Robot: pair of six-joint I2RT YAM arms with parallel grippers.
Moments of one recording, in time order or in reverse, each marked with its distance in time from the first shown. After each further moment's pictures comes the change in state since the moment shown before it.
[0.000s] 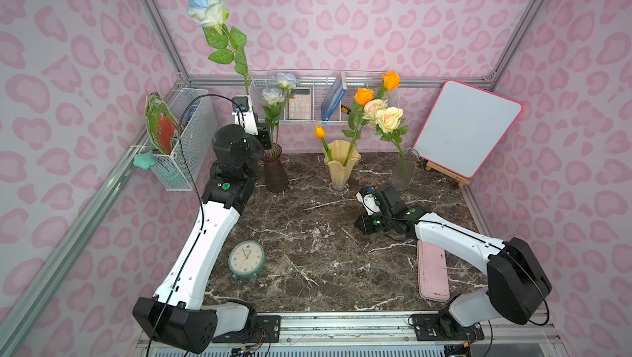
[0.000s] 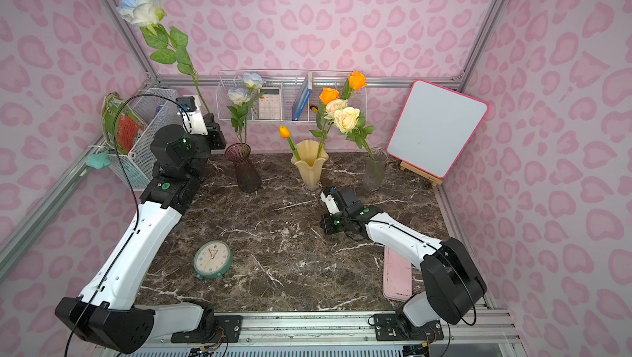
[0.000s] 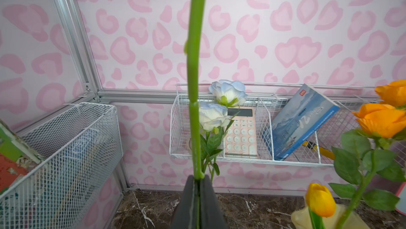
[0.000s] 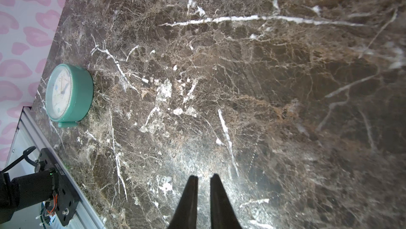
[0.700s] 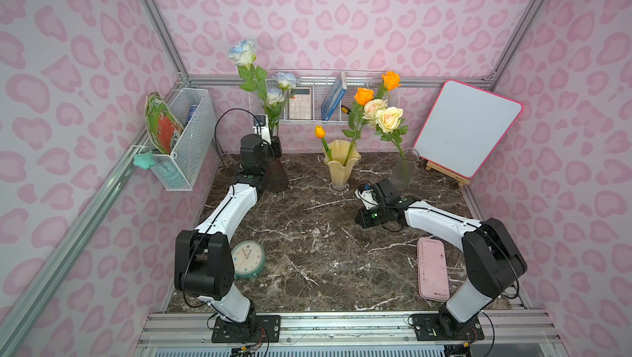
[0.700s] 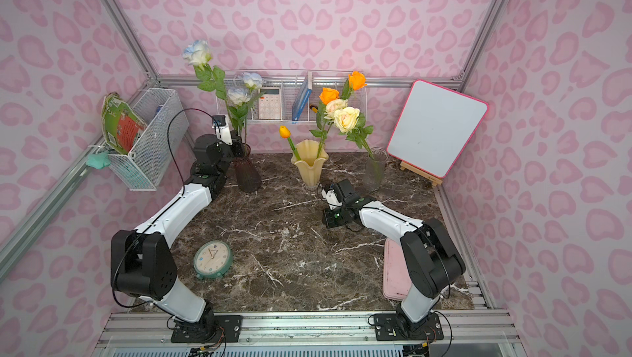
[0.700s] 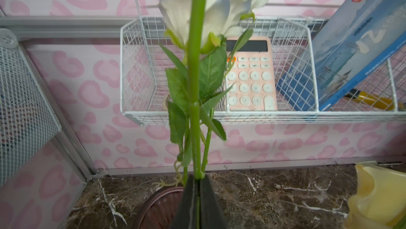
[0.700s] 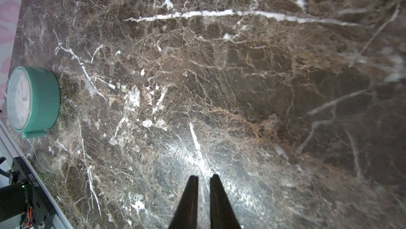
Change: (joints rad) left arm 0.060 0.300 -0.203 0.372 0.137 0.011; right arm -0.082 0.166 0.083 -0.026 -0.038 -0.079
